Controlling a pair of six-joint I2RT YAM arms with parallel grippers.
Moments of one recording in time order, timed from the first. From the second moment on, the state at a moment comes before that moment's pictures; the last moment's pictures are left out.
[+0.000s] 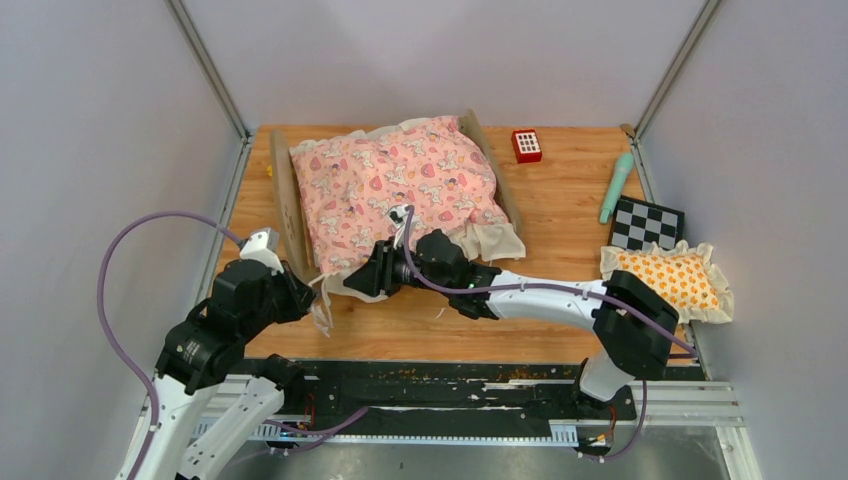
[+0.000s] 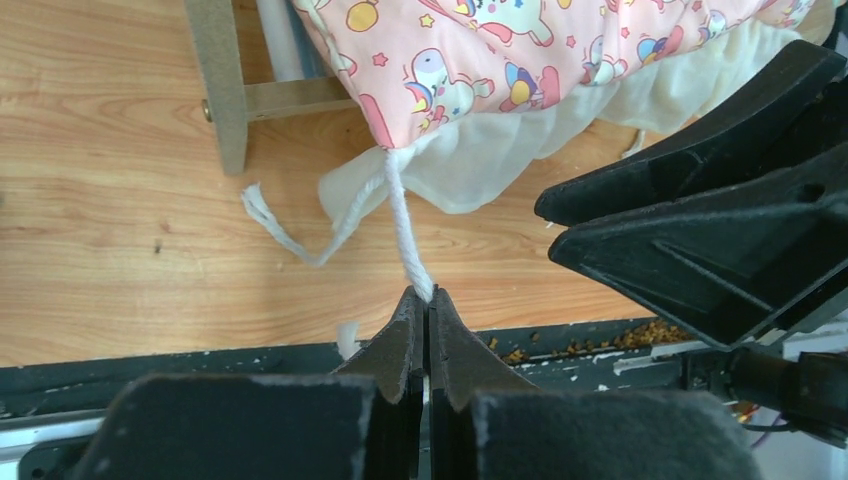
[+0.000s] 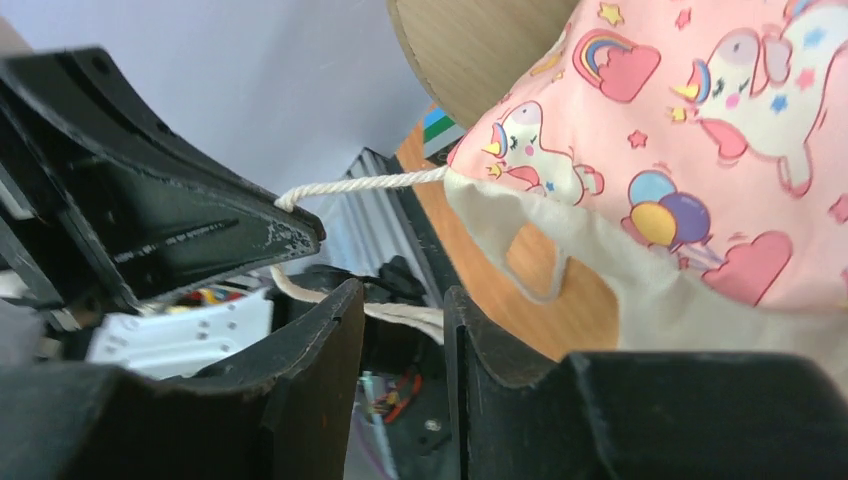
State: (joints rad) left arm -0.44 0.50 0.93 -1.07 -0.07 -0.61; right arm 1.09 1.60 1.00 0.45 -0.19 0.75
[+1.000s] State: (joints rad) left arm -0.44 0.49 0.94 -1.09 -0.07 -0.50; right arm 1.14 1.83 1.11 0.68 -0.28 1.49
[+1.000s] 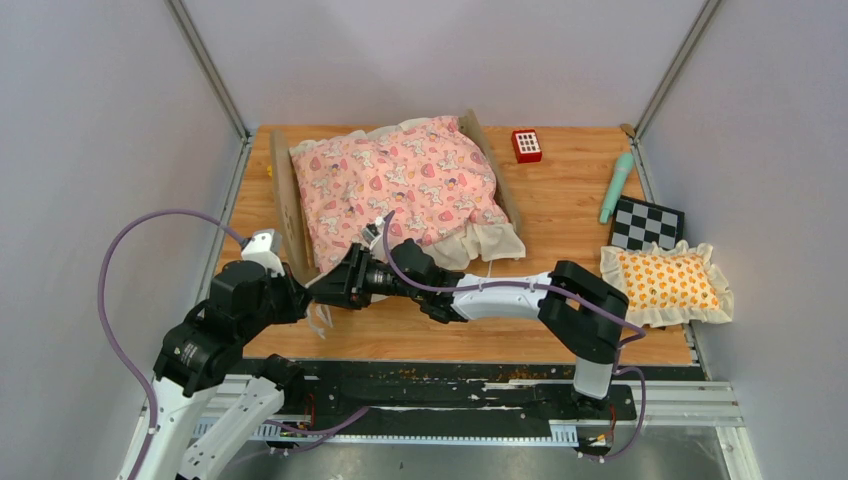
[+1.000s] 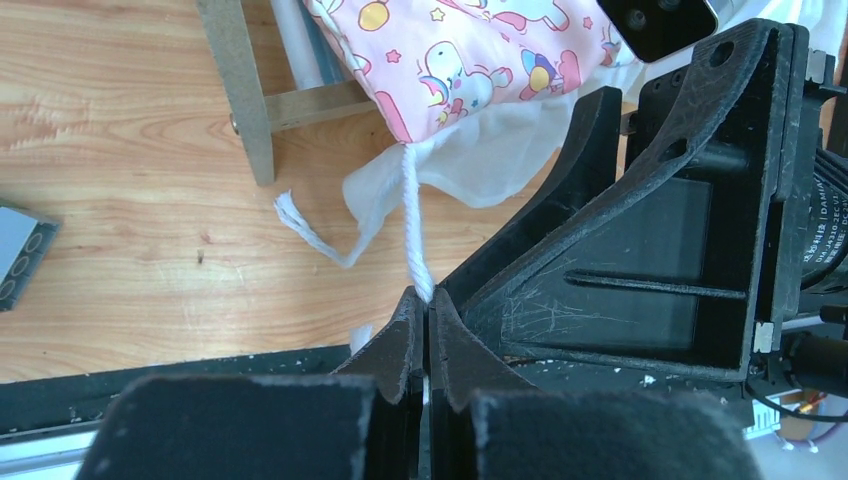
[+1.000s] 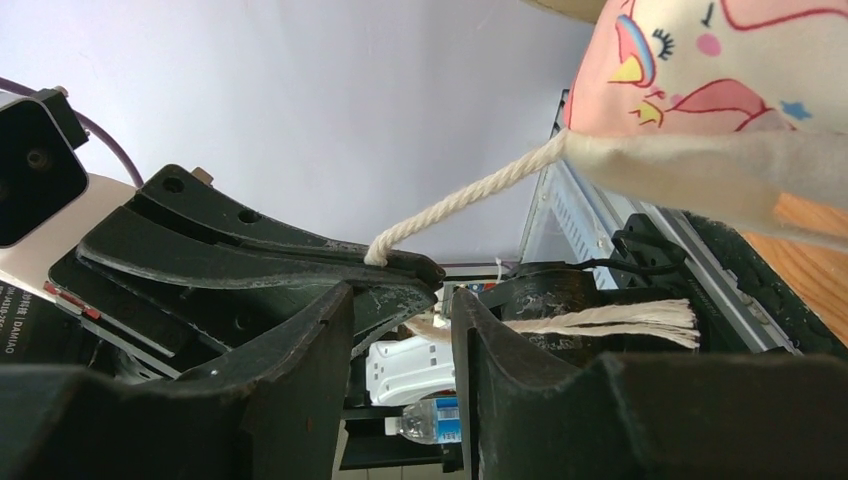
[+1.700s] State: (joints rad) left arm -0.44 0.46 0.94 -1.12 -0.08 -0.48; right arm 1.14 1.89 1.13 0.74 -0.24 1.55
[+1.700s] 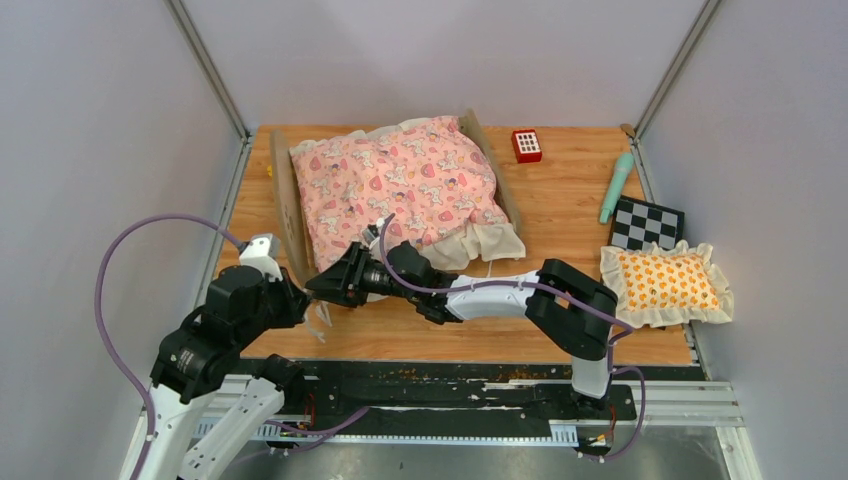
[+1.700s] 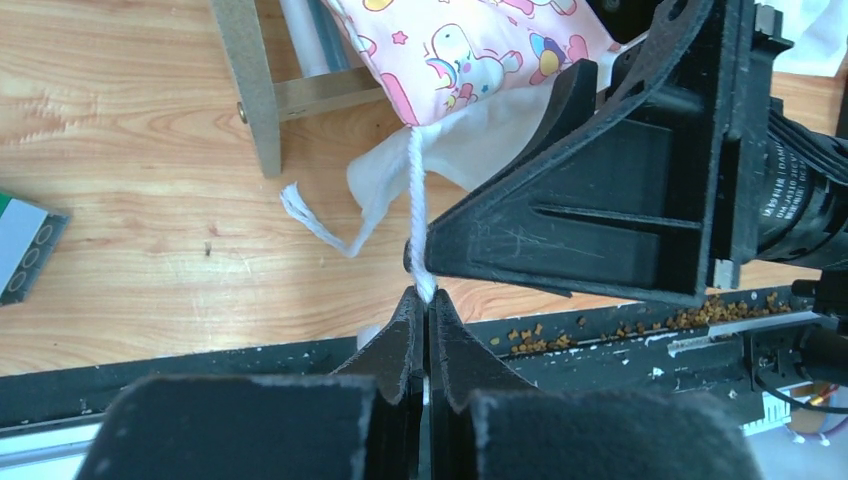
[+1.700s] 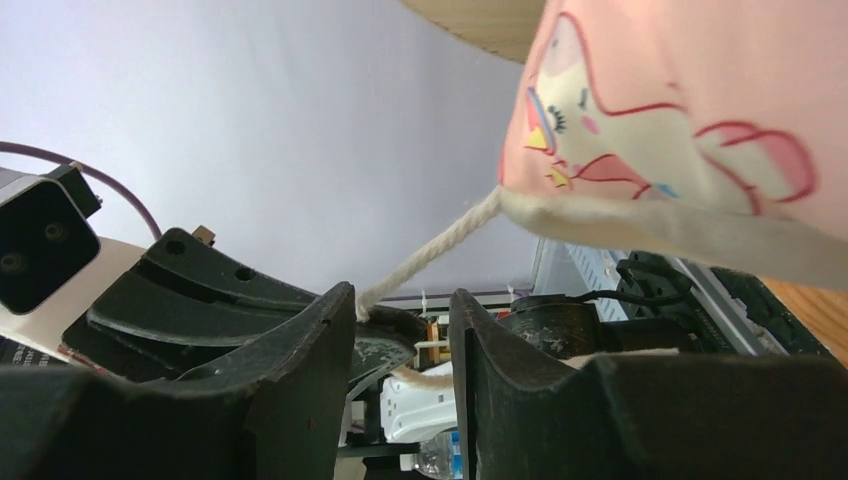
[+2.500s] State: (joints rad) left arm -0.44 0.45 0.93 -1.10 -0.03 -0.48; right arm 1.14 1.91 1.17 0.73 -0.21 1.55
